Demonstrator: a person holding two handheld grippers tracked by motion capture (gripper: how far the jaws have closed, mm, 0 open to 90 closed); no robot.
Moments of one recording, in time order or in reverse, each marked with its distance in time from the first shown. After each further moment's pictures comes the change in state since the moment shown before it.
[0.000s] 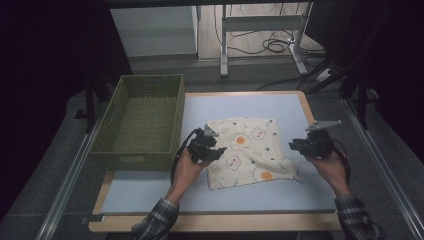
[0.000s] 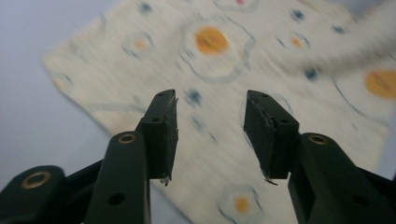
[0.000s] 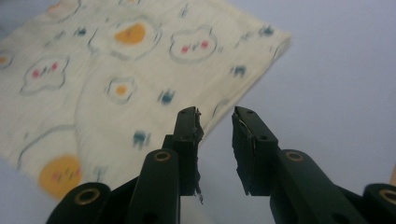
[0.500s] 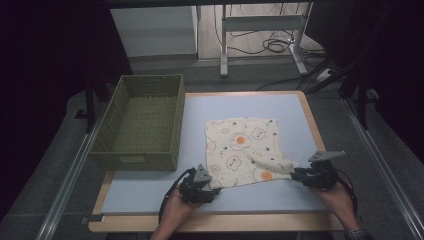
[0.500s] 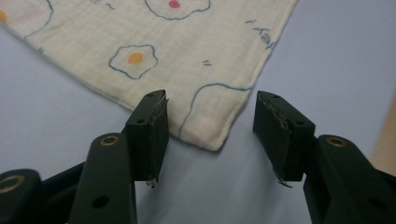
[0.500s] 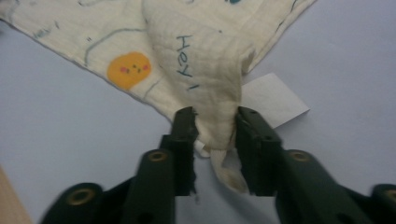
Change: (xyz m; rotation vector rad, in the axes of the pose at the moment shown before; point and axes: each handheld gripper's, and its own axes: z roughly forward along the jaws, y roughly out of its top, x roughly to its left) left arm -0.049 -0.084 -0.013 -0.007 -0.032 0.114; right arm 0.038 -0.068 -0.011 0.061 0.086 0.011
